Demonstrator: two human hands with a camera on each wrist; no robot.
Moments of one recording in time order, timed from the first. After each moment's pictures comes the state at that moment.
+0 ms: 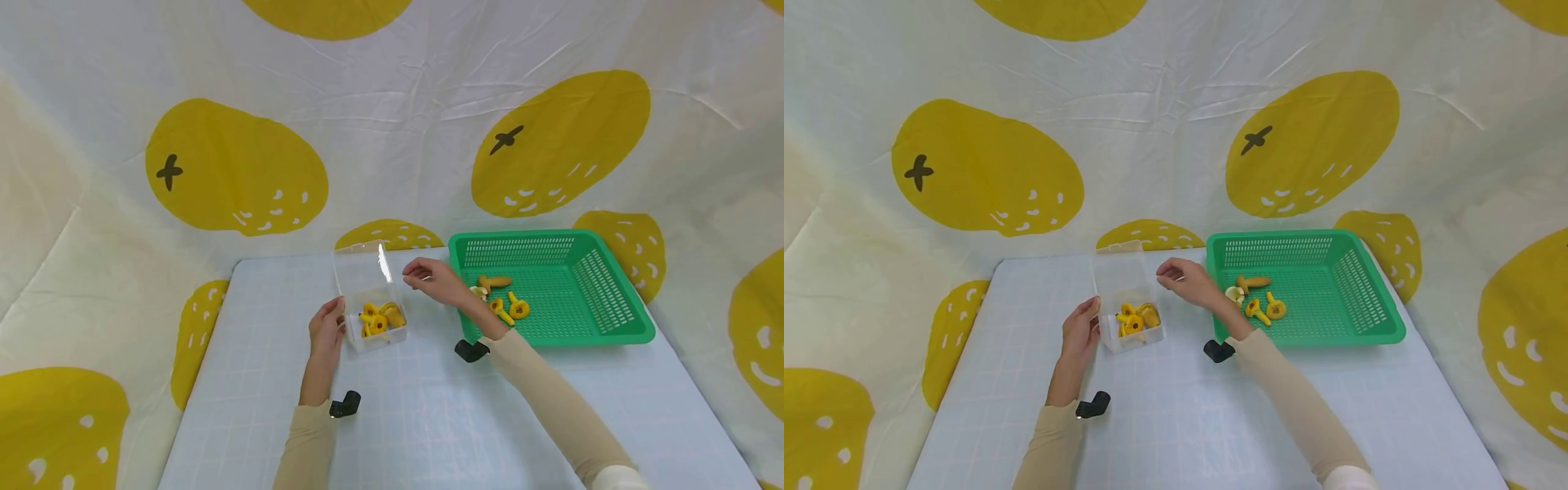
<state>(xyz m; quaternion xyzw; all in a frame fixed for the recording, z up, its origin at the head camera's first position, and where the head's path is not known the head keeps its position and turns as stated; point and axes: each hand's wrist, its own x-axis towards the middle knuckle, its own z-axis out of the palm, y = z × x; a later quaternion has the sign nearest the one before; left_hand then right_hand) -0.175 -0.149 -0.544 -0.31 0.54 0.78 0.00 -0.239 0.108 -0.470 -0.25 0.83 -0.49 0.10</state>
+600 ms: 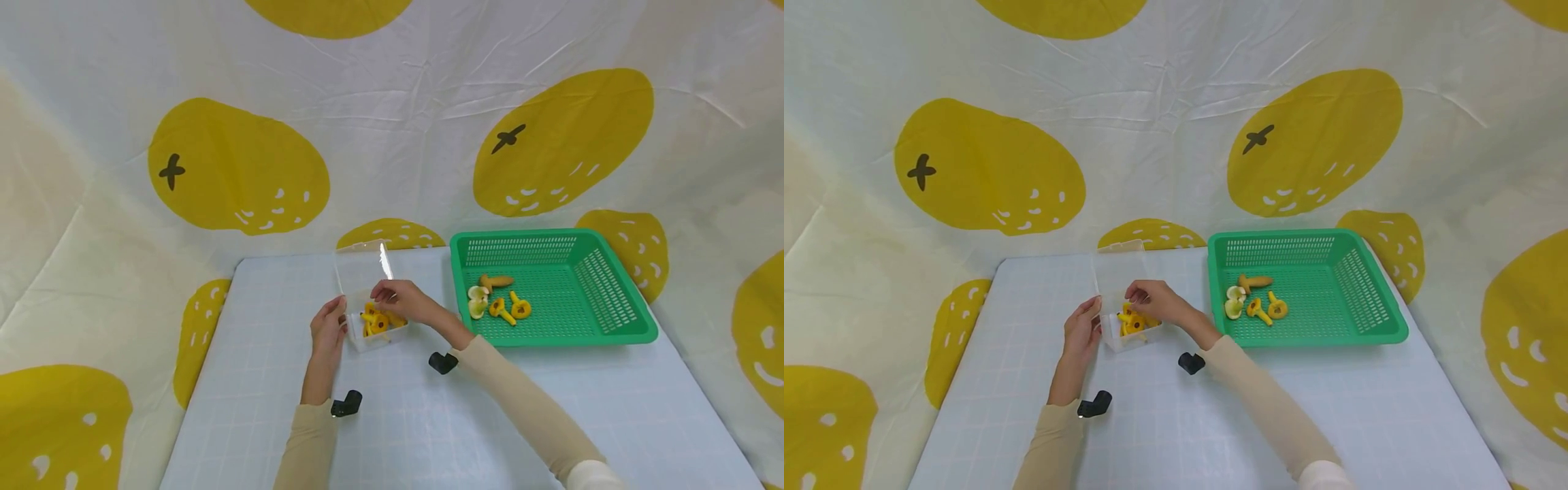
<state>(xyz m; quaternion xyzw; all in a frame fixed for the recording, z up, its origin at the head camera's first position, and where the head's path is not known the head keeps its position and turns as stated) -0.174 -0.147 -0.545 -0.31 0.54 0.78 -0.01 -0.228 0.050 -0.498 -0.33 0.82 -0.45 0.15</state>
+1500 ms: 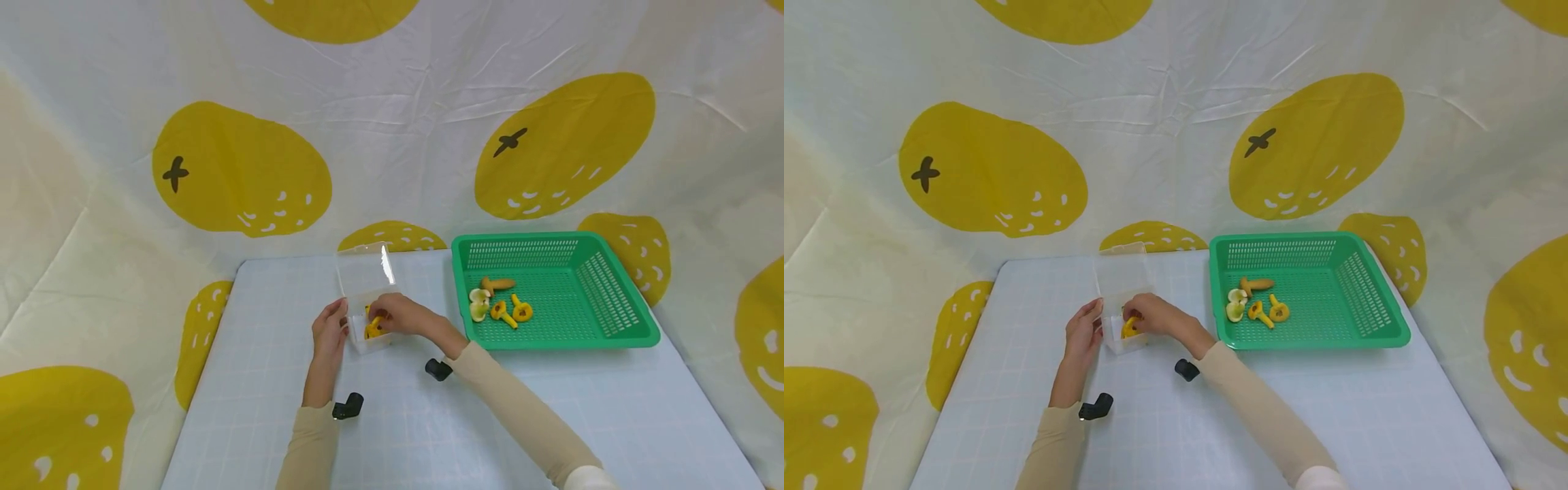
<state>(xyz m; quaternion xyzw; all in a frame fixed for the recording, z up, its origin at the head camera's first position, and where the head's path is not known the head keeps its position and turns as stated) -0.173 -0.147 -0.545 -0.30 0.55 0.78 -0.01 -0.213 0.039 -0.492 -0.39 0.85 -0.31 0.18</state>
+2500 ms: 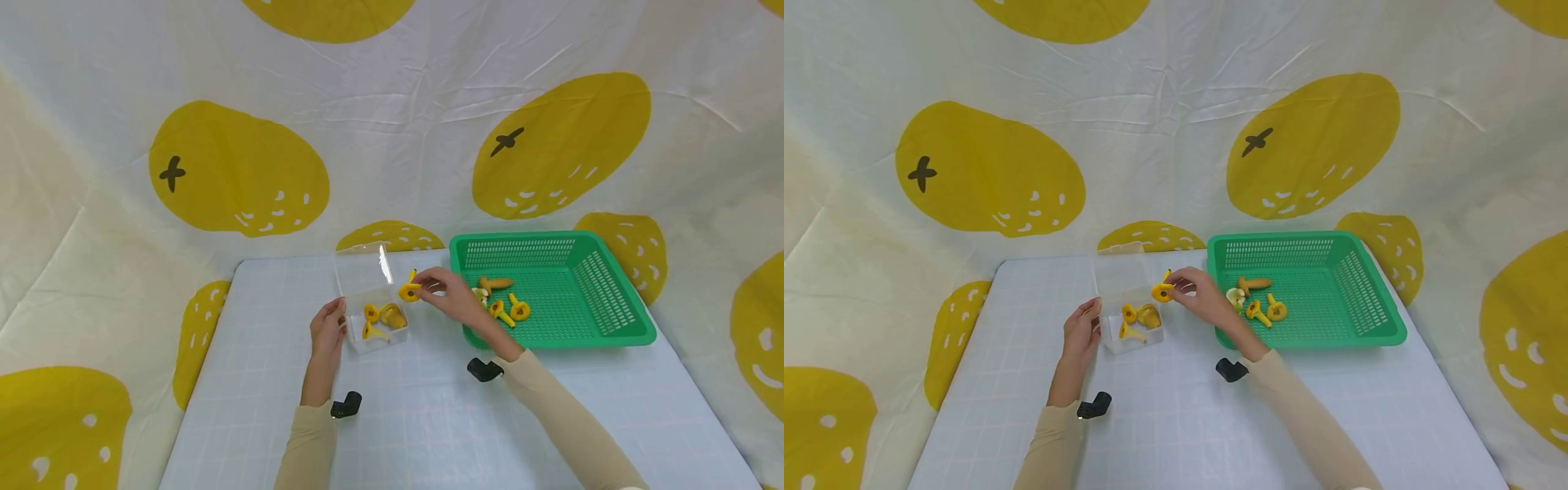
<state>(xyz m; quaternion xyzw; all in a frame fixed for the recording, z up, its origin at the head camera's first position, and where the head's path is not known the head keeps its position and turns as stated) -0.174 -0.146 -0.545 -0.28 0.54 0.79 -0.02 -0.213 0.128 -0.481 -0.27 0.80 -0.53 0.02</state>
